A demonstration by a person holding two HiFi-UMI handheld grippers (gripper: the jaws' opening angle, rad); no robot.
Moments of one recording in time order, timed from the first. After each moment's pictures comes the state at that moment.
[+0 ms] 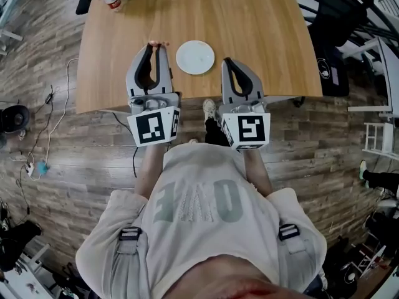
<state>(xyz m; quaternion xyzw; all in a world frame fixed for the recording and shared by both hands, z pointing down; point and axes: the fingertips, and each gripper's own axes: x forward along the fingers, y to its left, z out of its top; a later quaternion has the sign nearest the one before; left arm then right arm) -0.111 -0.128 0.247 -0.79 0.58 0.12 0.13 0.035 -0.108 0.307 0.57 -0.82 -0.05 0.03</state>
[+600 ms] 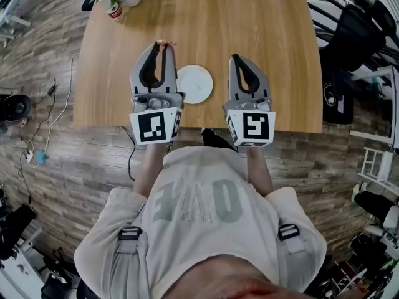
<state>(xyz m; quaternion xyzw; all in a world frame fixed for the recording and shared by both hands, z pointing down) -0.076 -0.249 0.248 -0.78 0.60 0.10 0.13 0.072 -0.251 0.304 0.54 -0.84 -0.05 0.04</state>
